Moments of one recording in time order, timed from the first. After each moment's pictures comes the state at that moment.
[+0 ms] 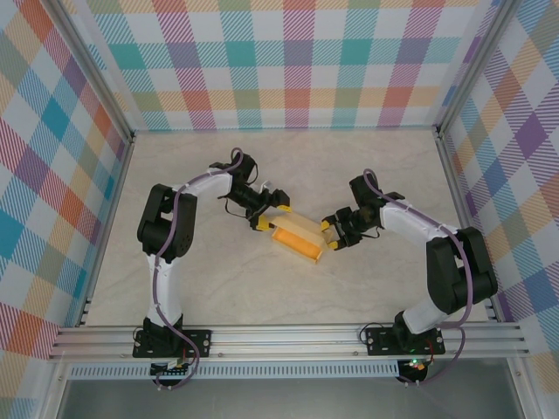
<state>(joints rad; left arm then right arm) -0.37 2.11 1.53 -0.78 0.89 -0.59 0.35 1.56 0.95 -0.63 -0.54 1.48</state>
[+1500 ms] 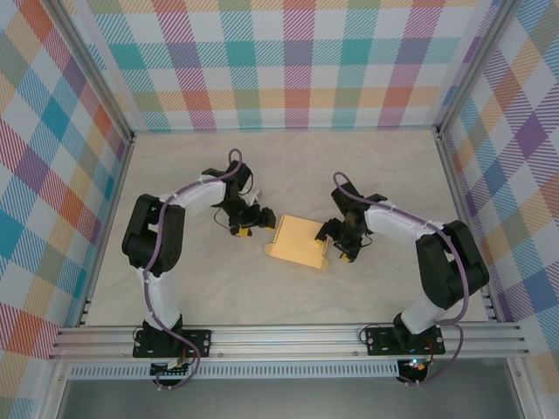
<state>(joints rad) -0.40 1.94 1.38 -0.87 0.50 -0.33 0.48 1.61 0.98 -0.74 -0.25 0.98</state>
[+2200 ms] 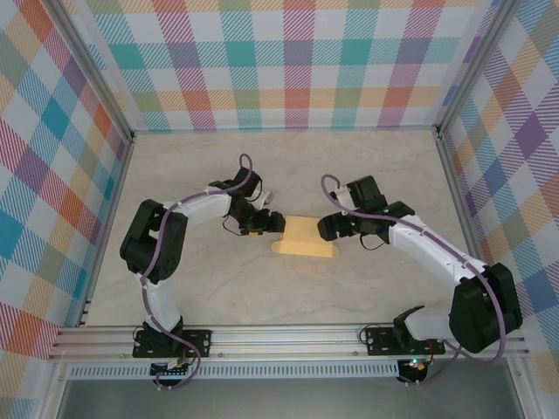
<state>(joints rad) -0.48 1.89 1.24 -0.60 0.47 -0.35 0.48 1.31 0.92 -0.59 -0.15 0.00</state>
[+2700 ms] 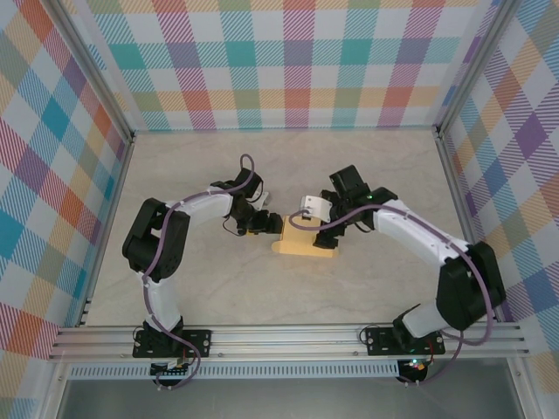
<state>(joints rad) -0.49 1.90 1.24 -0.61 0.38 -0.34 0.54 1.50 1.11 -0.66 -0.27 -0.90</state>
